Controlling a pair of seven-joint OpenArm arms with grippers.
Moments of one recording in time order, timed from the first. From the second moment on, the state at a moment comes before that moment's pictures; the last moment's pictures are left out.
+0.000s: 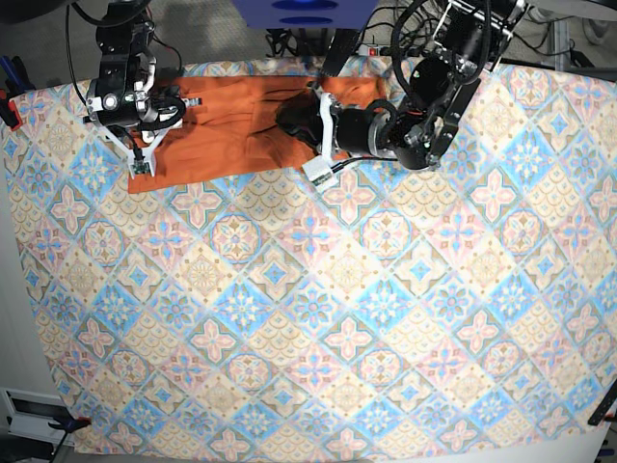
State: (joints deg) left arm 2.9 -11.8 24.5 81.7 -48.2 -40.3 59.4; right arm -22.8 6.5 10.3 108.4 0.2 11.1 -73.9
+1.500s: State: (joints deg) left arm 12.6 -22.0 -0.2 95.5 -54.0 -40.2 70.7; right arm -23.8 6.7 9.6 108.3 -0.2 11.1 -71.8
